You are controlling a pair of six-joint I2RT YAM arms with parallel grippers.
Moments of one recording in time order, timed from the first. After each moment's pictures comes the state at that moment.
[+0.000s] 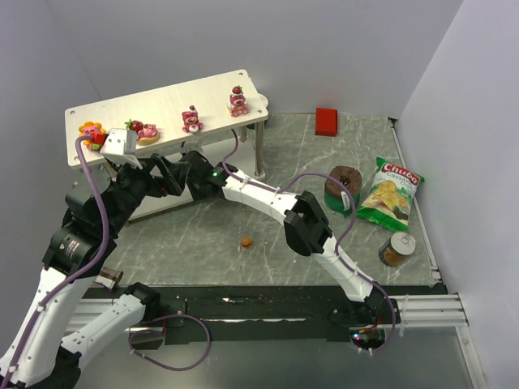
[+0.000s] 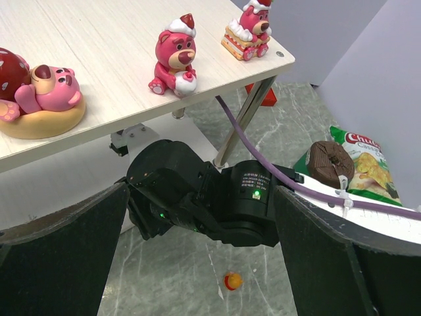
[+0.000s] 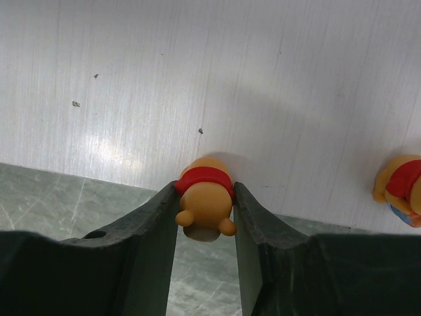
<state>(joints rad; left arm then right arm) -0.46 0.75 1.22 -0.53 -0.10 -0.30 0.98 2.45 2.30 -0.71 0.28 0.39</state>
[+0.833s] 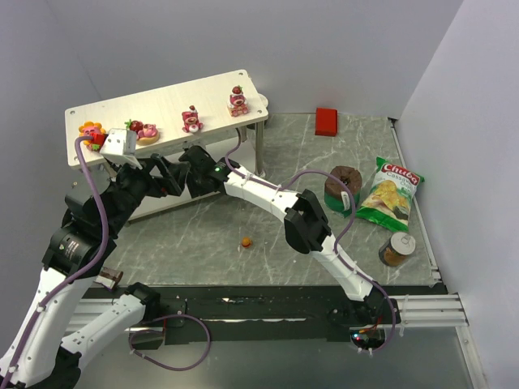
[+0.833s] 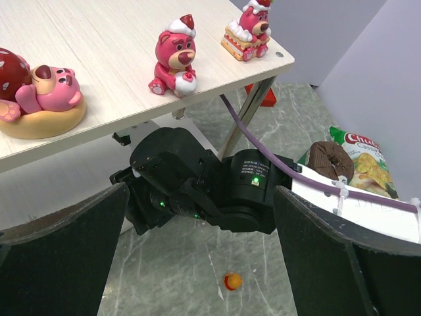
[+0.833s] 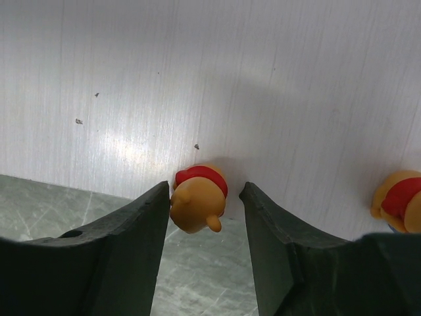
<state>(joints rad) -0.46 0.75 1.22 -0.53 -0.10 -0.30 0.95 2.48 2.36 -0.73 0.23 0.42</state>
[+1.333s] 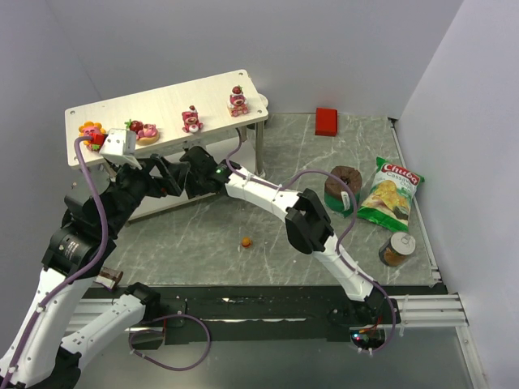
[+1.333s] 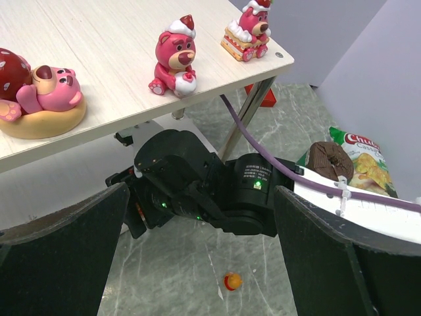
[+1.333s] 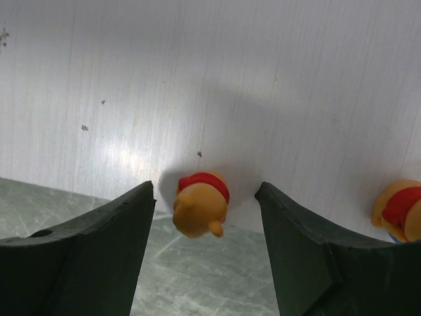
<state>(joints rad) -0.46 0.75 1.22 -0.53 -0.10 -0.30 0.95 2.45 2.29 -0.65 0.23 0.40</state>
